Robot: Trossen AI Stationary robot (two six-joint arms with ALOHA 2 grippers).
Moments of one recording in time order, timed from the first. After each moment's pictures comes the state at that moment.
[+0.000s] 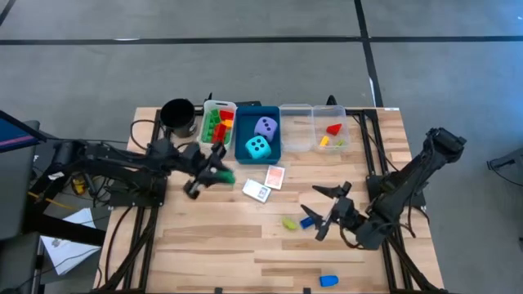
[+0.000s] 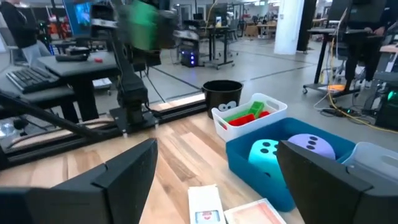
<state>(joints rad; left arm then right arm) 0.05 1.09 0.47 1.03 0.39 -0.30 0.81 1.34 0.82 0.18 1.35 0.39</state>
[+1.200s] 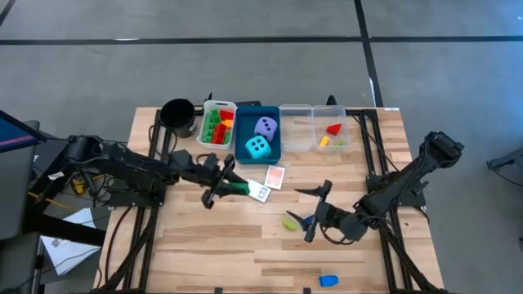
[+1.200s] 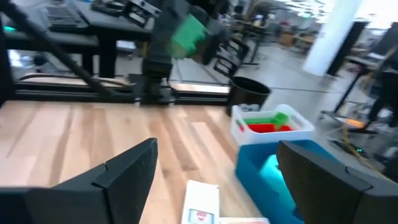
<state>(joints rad) -0.05 1.26 0.47 1.00 0.23 -0.35 0.68 1.41 0.82 0.30 1.08 0.04</state>
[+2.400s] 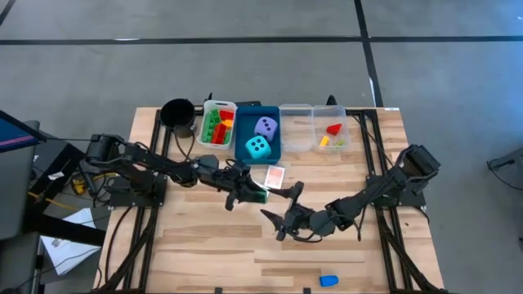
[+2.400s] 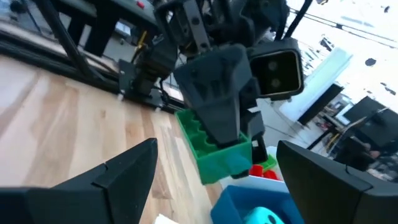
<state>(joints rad) -0.07 1.51 0.65 0.85 0.24 -0.62 0.53 1.71 0.95 0.62 0.94 -0.45</state>
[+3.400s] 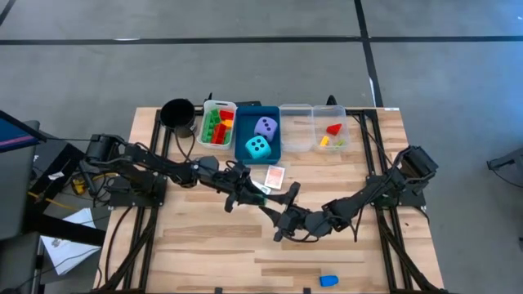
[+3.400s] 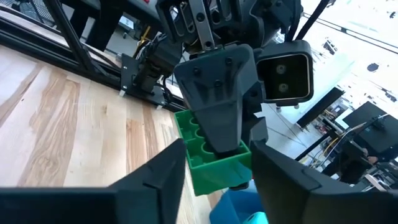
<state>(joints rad) -0.07 1.51 0.65 0.85 0.24 -0.61 0.52 1.74 1.00 0.58 0.92 -0.46</state>
